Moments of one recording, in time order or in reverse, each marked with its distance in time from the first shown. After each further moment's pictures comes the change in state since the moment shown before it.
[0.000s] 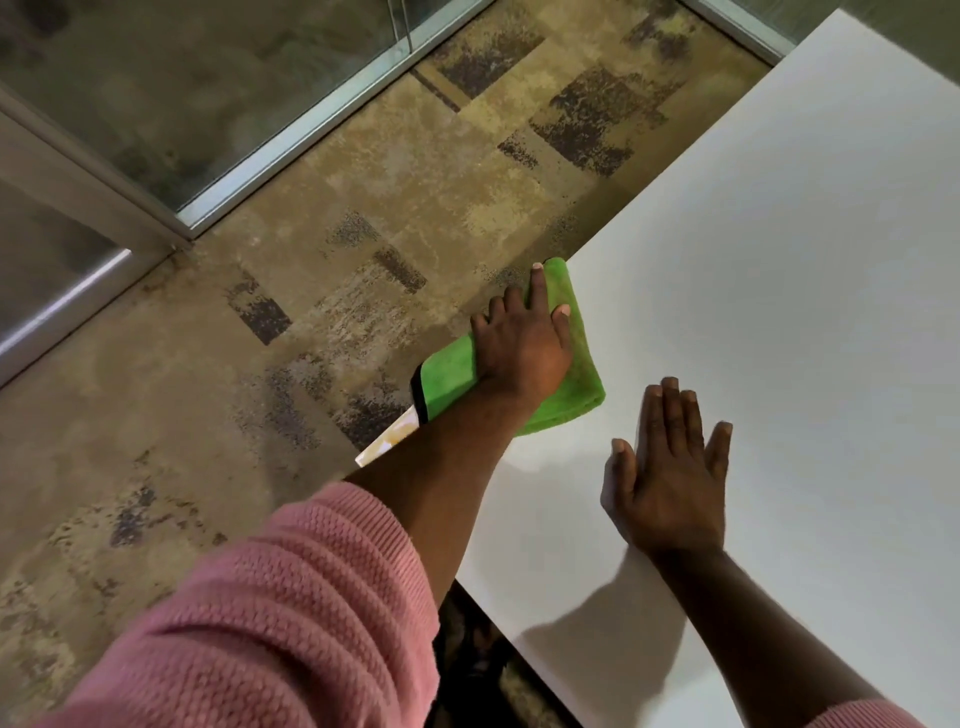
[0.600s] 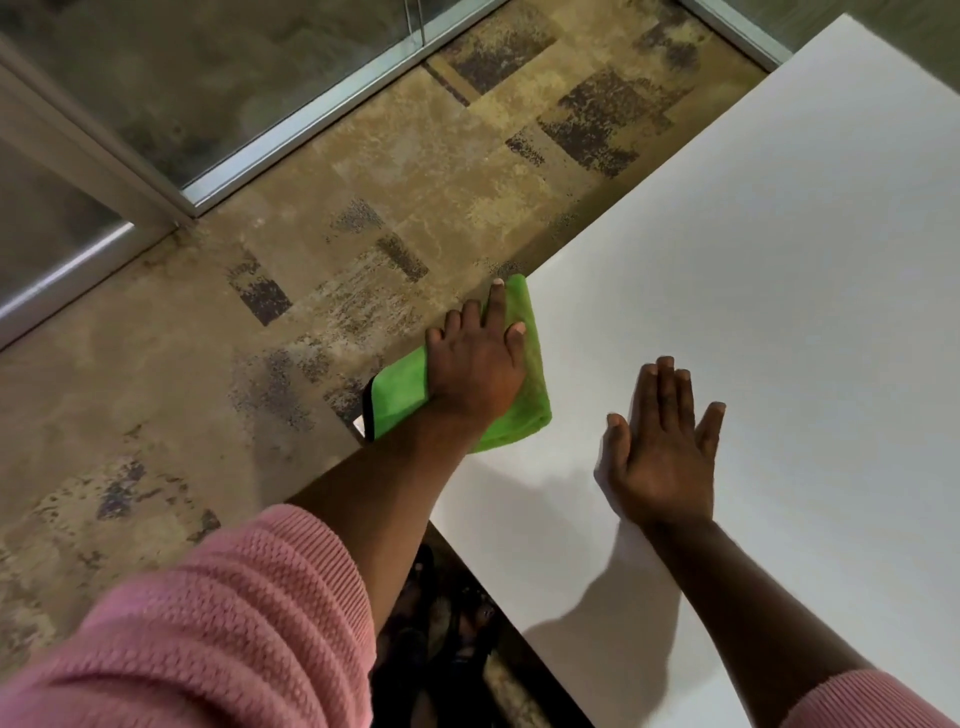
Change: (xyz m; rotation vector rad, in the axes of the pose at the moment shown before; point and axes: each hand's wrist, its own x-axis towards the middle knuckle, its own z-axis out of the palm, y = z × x) left_hand -0.049 -0.055 -0.009 0.147 0.108 -0.033; right_hand 0.011 -0.008 -0.010 0.083 -0.081 -0.009
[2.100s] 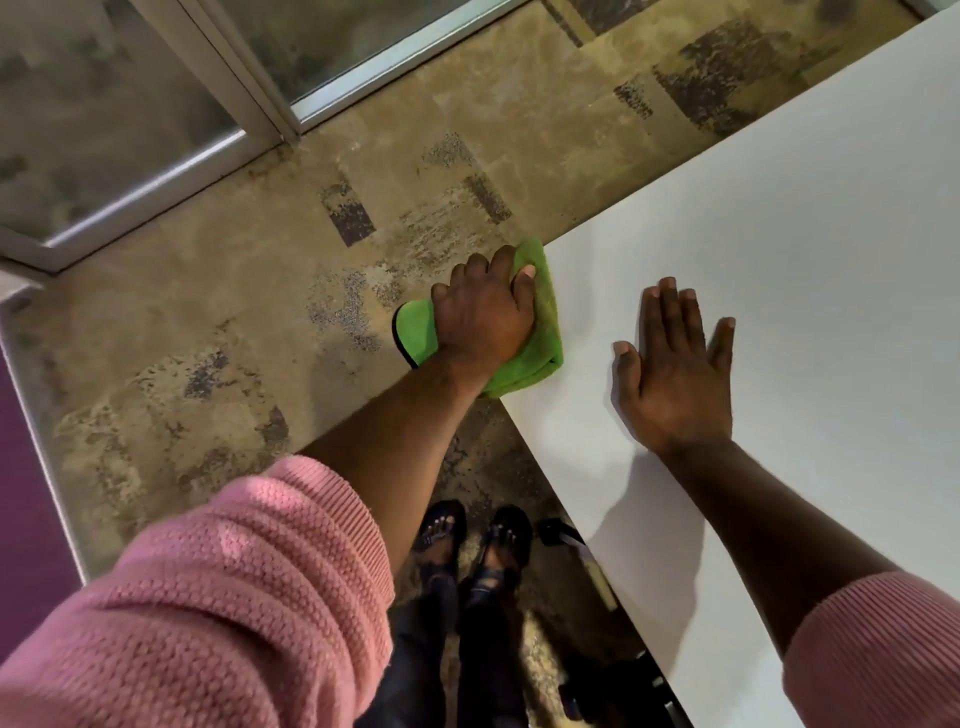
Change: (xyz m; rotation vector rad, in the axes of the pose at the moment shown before) left_hand -0.071 -0.081 -0.008 -0.116 -0.038 -0.216; right_hand -0.015 -0.059 0.015 0.002 -0.033 -0.331
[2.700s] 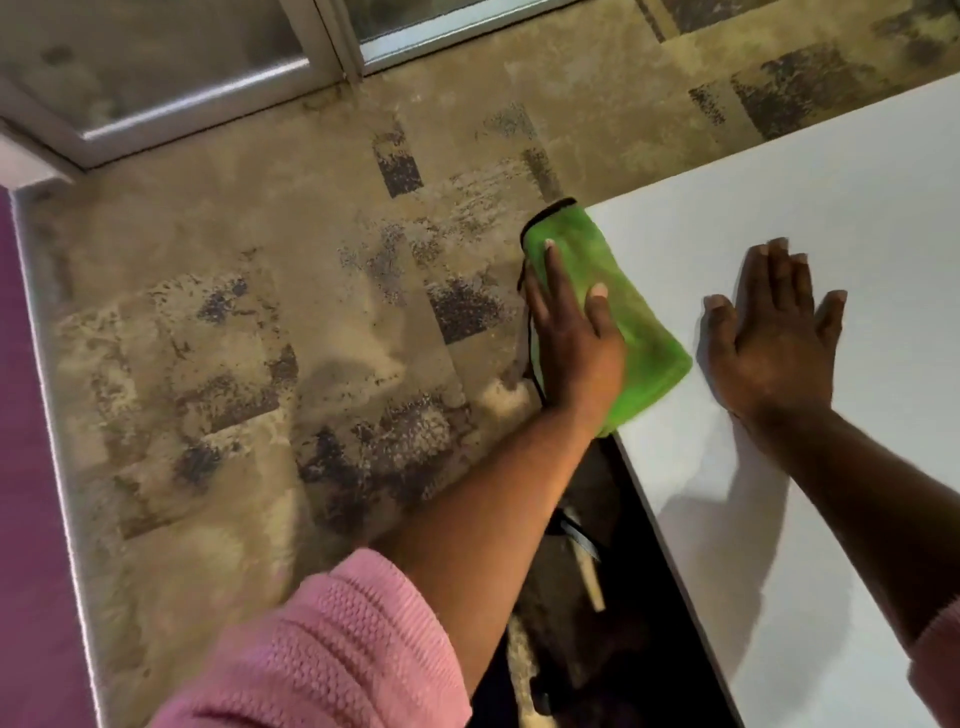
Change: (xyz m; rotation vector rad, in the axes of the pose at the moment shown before) left_hand -0.114 0.027 0.040 -1.063 0.260 -0.357; right_hand 0.001 0.000 0.005 -0.013 0.092 -0.042
